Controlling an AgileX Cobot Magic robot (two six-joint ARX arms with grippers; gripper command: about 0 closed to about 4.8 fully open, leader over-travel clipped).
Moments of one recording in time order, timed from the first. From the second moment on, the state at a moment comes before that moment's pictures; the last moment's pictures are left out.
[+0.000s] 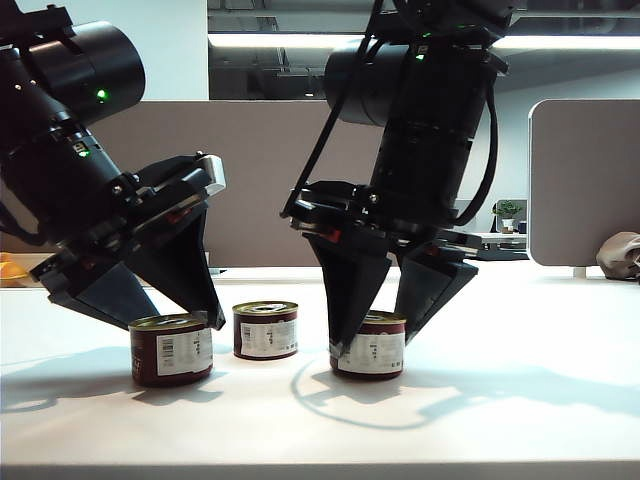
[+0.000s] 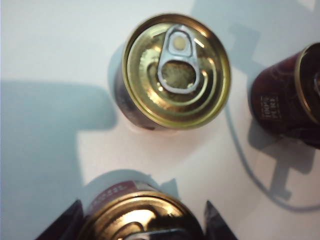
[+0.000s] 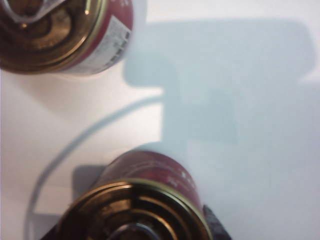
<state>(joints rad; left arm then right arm) -0.48 1.47 0.74 -0.28 0.30 -0.08 0.71 1.78 1.21 -0.67 -0.10 0.08</state>
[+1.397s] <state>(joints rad) -0.48 1.37 0.72 -0.40 0.25 -0.11 0.72 1.79 1.43 -0.71 -0.13 0.08</state>
